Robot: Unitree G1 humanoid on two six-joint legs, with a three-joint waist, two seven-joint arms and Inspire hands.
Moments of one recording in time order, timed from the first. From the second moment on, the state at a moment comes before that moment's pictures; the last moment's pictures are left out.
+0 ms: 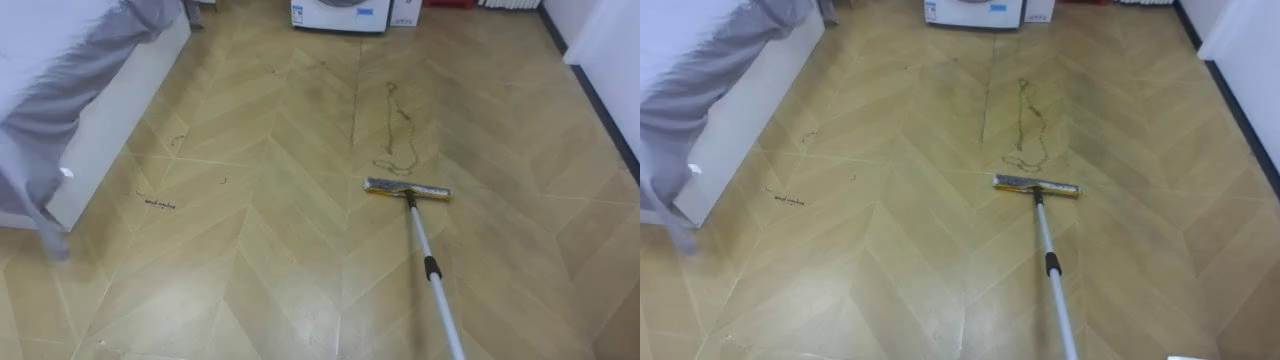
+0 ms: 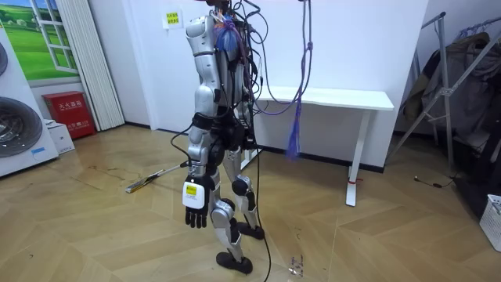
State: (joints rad) left arm 0.26 0.18 0.07 1.08 0.12 0.24 0.01; right arm 0.08 -0.27 0.06 1.33 0.00 0.26 0.16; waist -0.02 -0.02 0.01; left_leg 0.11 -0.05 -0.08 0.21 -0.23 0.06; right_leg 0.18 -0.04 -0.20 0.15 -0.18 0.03
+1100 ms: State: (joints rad) left arm 0.19 0.18 0.06 1.07 0.12 0.24 0.02; right arm 0.07 -0.26 0.07 1.31 0.03 0.27 0.13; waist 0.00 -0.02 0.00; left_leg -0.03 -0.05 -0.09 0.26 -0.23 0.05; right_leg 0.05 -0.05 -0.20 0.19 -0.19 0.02
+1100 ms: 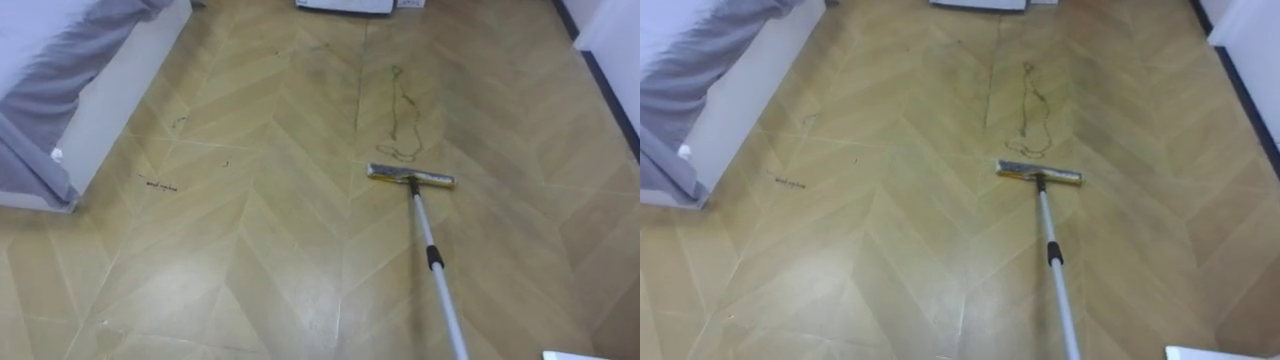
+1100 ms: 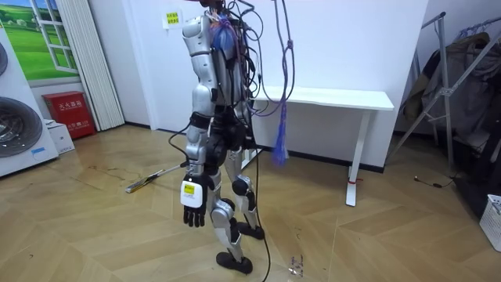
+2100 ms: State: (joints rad) left arm 0.04 0.18 -0.10 1.20 -0.03 0.23 0.15; right arm -0.15 -0.31 0.12 1.48 0.18 0.22 -0.01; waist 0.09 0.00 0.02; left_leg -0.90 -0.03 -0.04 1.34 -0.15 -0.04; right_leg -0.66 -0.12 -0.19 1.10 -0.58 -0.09
